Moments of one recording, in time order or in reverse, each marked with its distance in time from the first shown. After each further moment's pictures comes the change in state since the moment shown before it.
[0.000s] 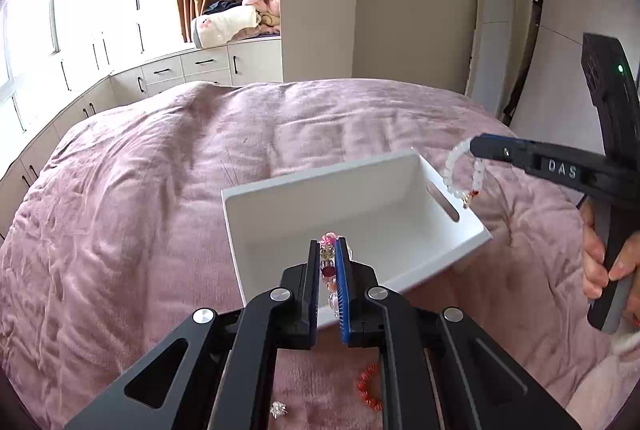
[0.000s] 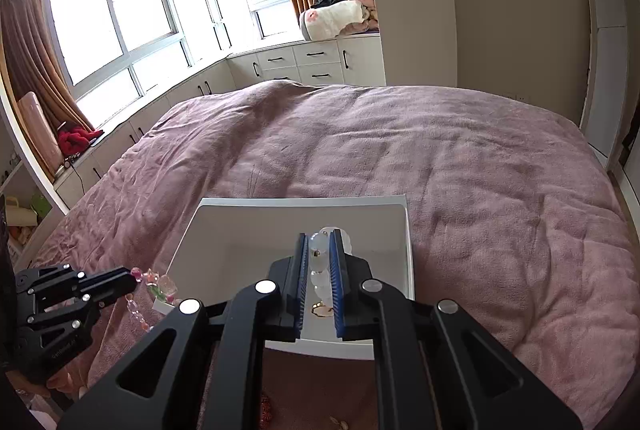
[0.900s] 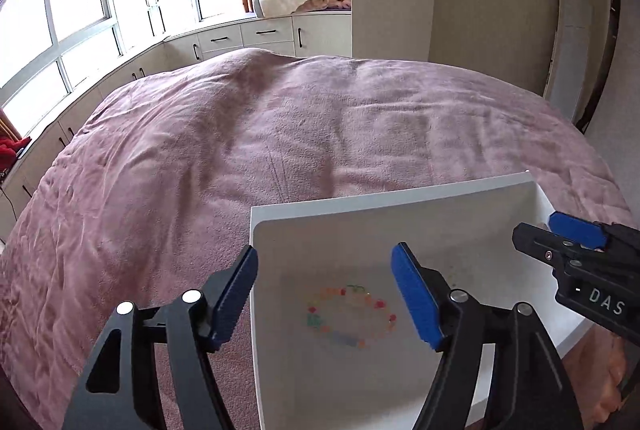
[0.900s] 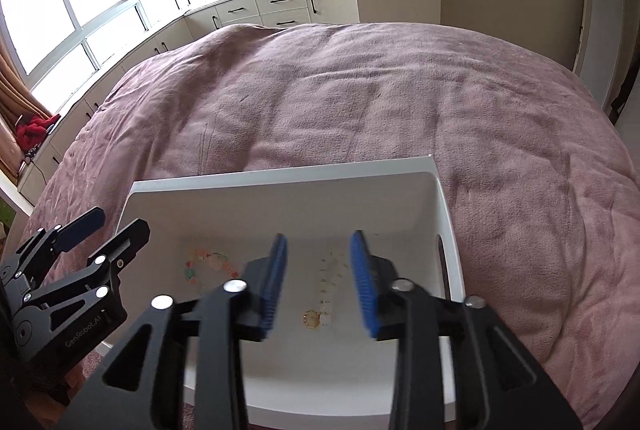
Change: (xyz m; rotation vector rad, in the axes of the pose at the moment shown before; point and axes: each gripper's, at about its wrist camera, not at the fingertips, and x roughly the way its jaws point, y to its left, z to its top) left arm 0.117 0.035 0.026 -0.123 0.086 0.213; right arm 0.109 0.002 -0.003 0.063 0.158 -0.137
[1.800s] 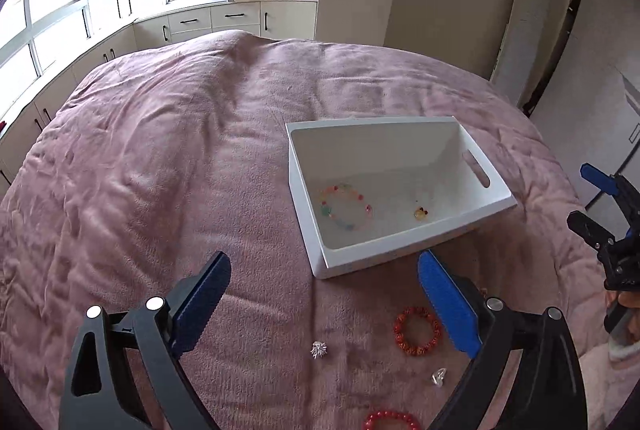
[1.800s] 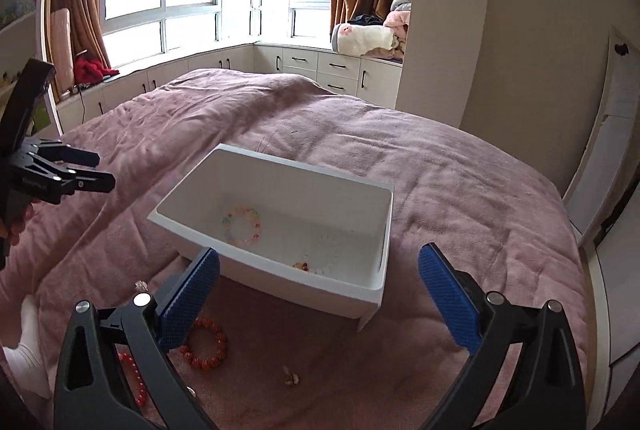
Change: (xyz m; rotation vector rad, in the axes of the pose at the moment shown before) left arm -0.128 0.066 -0.083 0.036 0.055 -0.200; right arm -0.160 -0.007 -0.114 -0.359 -0.238 0.046
